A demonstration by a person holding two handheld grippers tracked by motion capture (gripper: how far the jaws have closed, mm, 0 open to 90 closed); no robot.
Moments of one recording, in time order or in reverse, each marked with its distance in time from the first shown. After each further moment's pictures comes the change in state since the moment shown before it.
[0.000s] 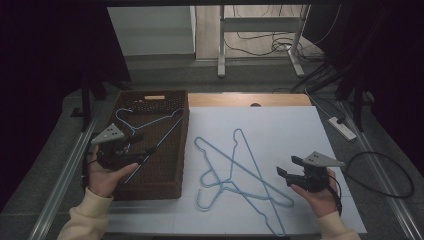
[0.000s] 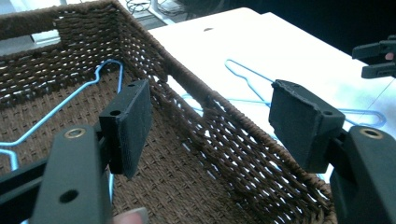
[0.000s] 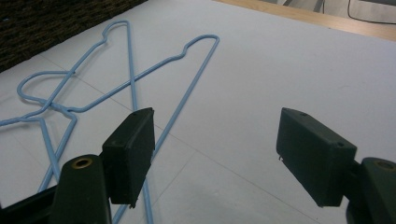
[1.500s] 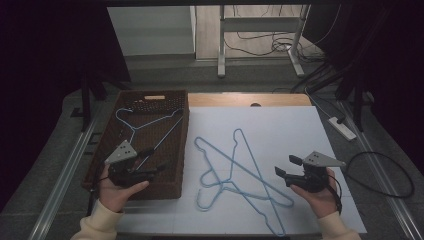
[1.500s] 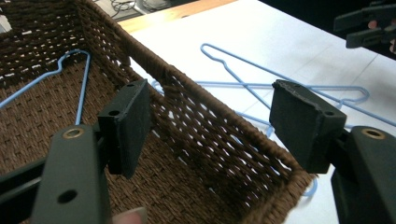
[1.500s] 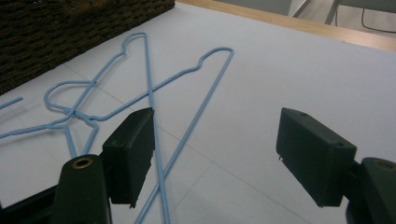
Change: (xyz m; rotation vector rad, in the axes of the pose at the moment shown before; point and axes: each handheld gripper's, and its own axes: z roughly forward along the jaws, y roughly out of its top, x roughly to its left) left arm -0.034 -0.028 0.007 0.009 -0.032 0.058; right arm 0.006 0.007 -0.004 -0.031 0.047 -0.009
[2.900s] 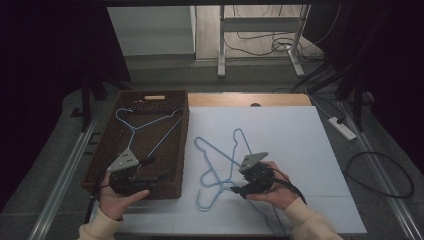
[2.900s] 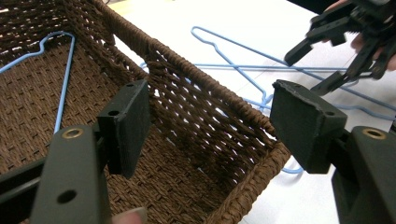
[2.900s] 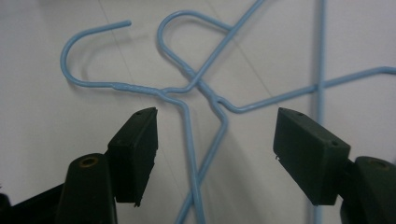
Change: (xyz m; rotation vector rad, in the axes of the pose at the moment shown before) left arm -0.007 -0.014 0.001 0.037 -0.023 0.005; right arm 0.099 0.034 0.095 0.418 0.315 -0.342
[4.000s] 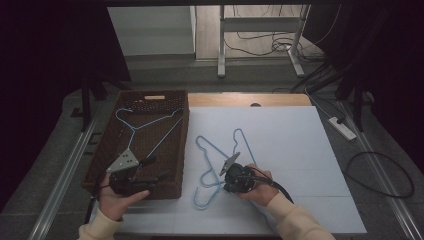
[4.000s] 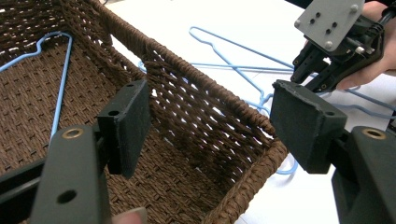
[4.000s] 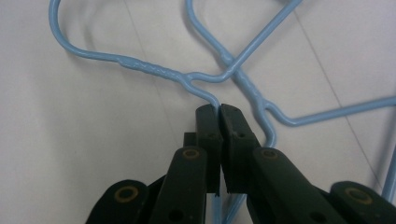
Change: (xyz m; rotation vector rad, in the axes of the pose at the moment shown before) left arm -0.001 0.000 -0.001 -0.007 -0.007 0.001; right arm 0.009 0.024 0.039 0.212 0.073 -0.036
